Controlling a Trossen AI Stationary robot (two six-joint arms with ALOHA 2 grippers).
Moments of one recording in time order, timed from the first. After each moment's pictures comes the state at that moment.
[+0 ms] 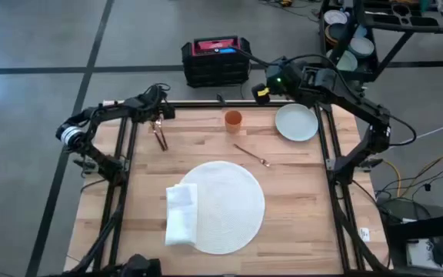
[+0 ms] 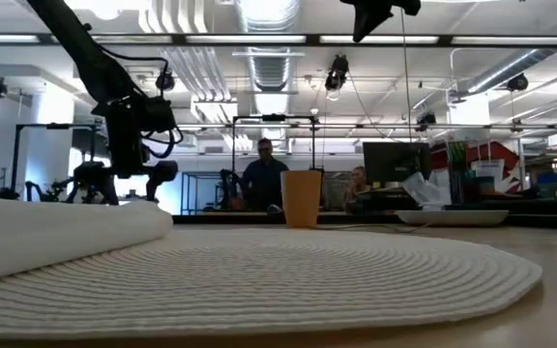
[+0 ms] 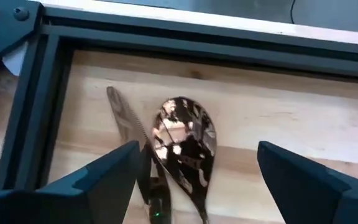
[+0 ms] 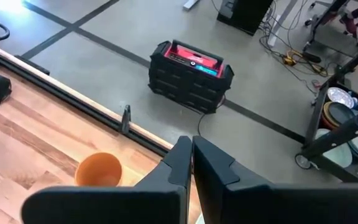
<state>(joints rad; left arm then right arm) 0.99 1.52 0.80 -0.39 -0.31 -0.65 -0.37 1.59 1.97 -1.17 0.62 0.39</state>
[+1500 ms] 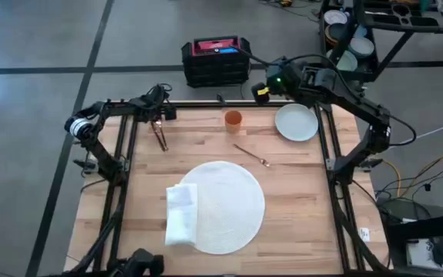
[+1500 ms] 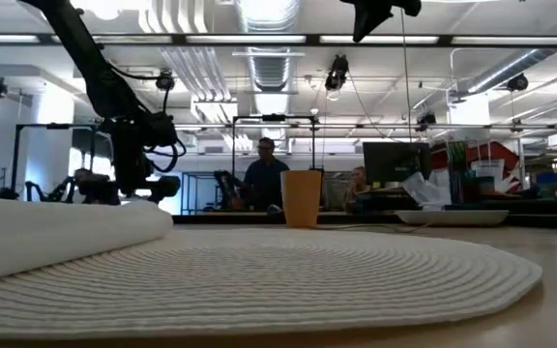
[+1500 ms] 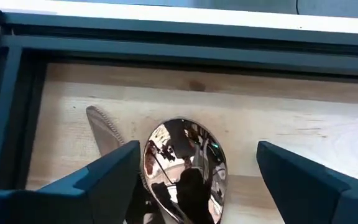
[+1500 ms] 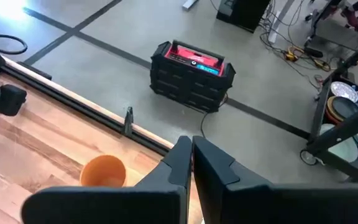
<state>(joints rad) 1.01 1.64 0.80 -0.28 -0.30 -0.58 -0.37 1.59 1.97 -1.17 0.62 0.44</state>
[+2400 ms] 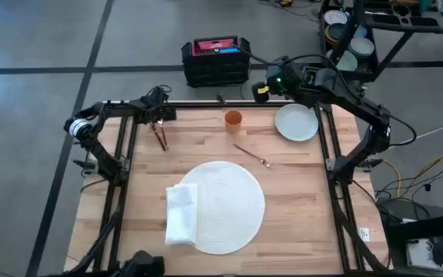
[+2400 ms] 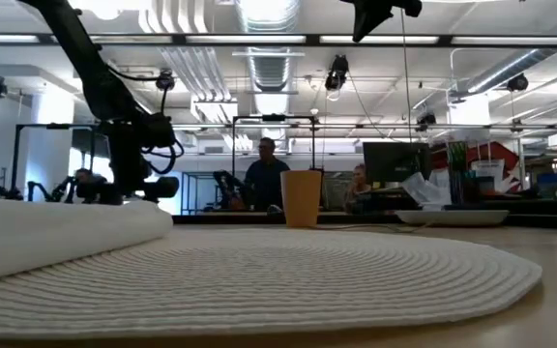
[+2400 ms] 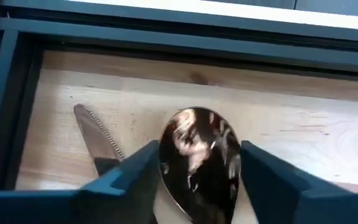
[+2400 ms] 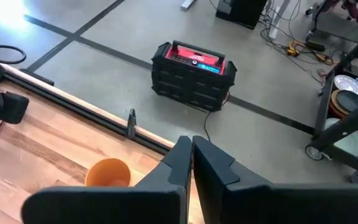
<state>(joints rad) 1.01 1.63 0.77 -0.24 -0.29 -0.62 -0.37 1.59 1.97 -1.16 0.62 0.46</state>
